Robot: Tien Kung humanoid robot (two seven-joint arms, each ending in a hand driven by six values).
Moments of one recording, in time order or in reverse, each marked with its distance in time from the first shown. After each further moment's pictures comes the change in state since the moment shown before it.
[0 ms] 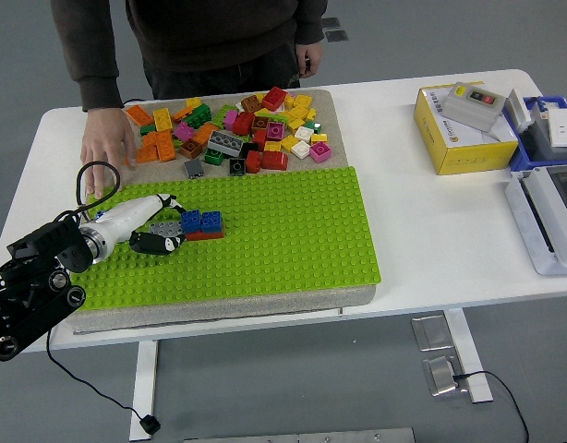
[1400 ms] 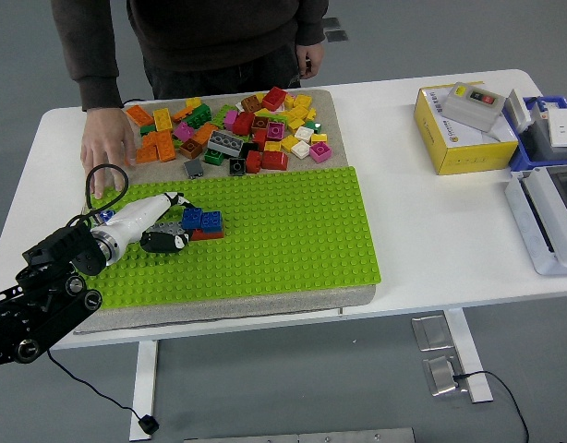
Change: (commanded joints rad) left arm 0.030 -0.078 -0.041 0.061 0.043 0.043 -0.013; right arm 0.001 0.003 -0.043 0.003 0.051 0.005 0.012
